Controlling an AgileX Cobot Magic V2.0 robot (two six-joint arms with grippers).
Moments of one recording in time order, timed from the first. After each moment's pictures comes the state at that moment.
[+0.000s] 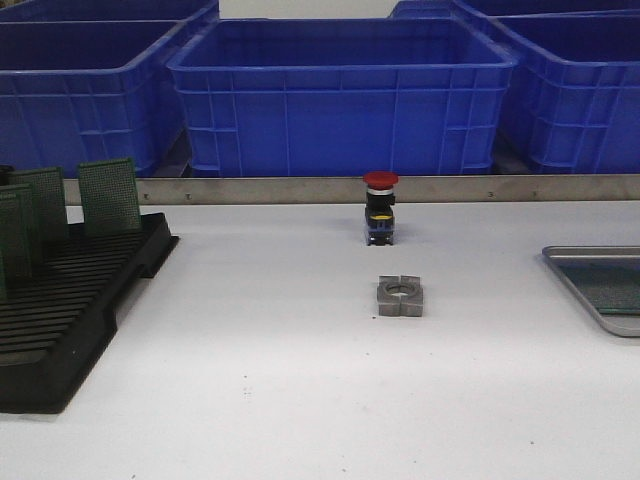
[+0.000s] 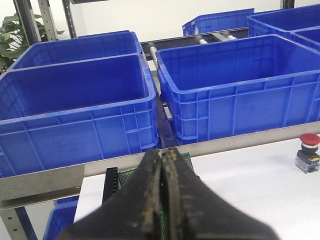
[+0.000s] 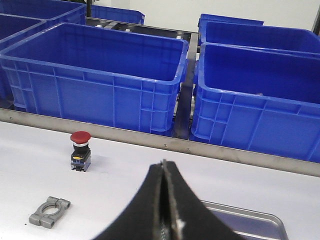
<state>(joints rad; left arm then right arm) -0.12 0.37 -0.35 -0.66 0.09 0.82 -0.07 0.24 -0.25 0.89 0.17 -0.94</state>
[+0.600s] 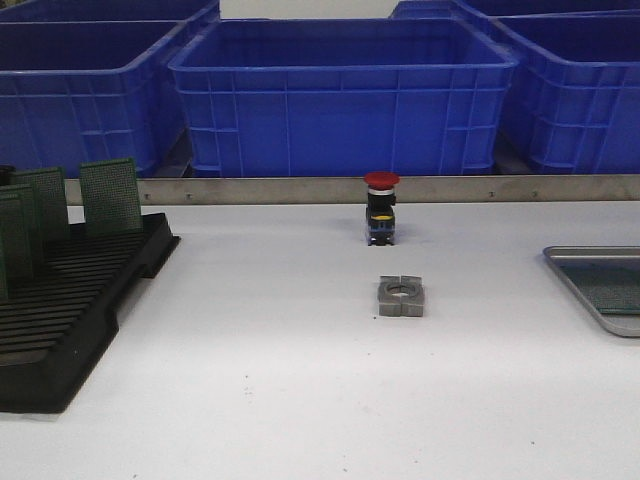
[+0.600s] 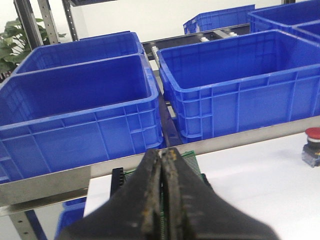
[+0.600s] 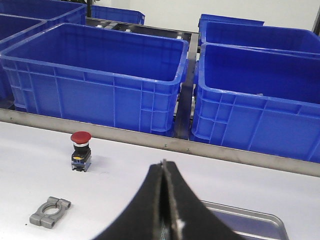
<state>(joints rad) -0.12 0.37 -0.35 -0.57 0.09 0.77 -0.07 0.24 -0.25 0.89 0.17 -0.94</state>
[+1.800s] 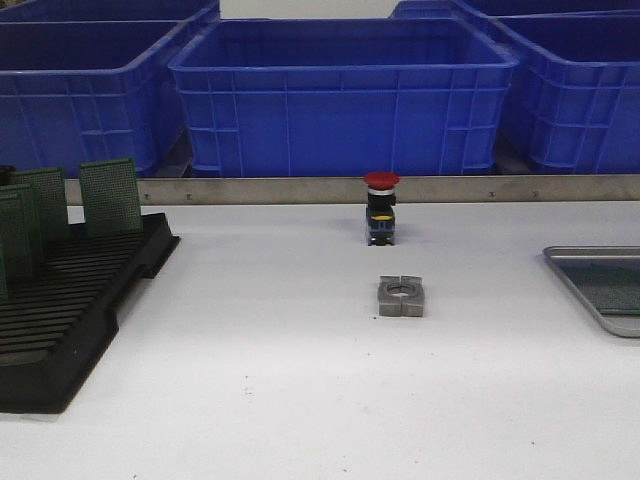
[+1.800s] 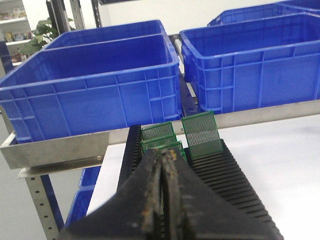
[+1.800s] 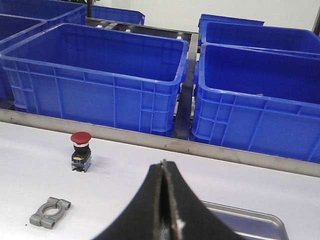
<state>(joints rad) -0.08 0.00 0.01 0.20 0.04 -0.01 -0.07 0.24 -0.25 0.89 0.17 -0.94</state>
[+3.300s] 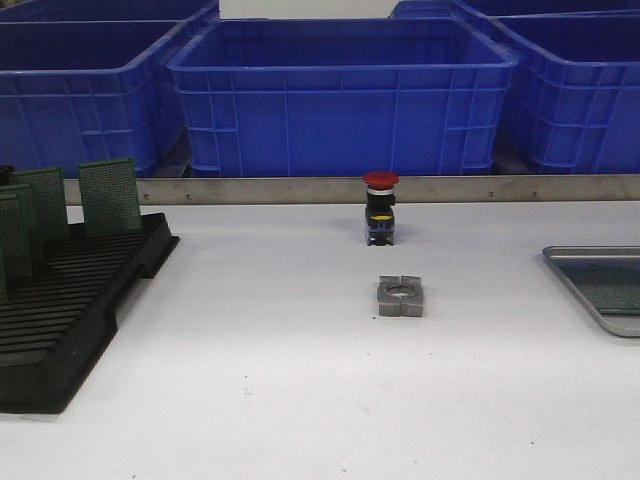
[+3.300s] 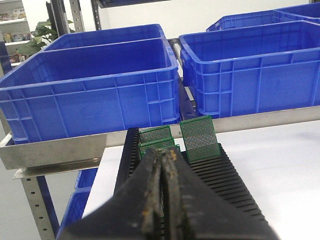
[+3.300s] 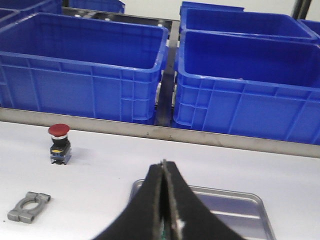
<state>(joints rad) -0.08 0.00 0.01 0.18 0.03 -0.02 -0.07 0.23 -0.25 0.43 0.16 -0.45</state>
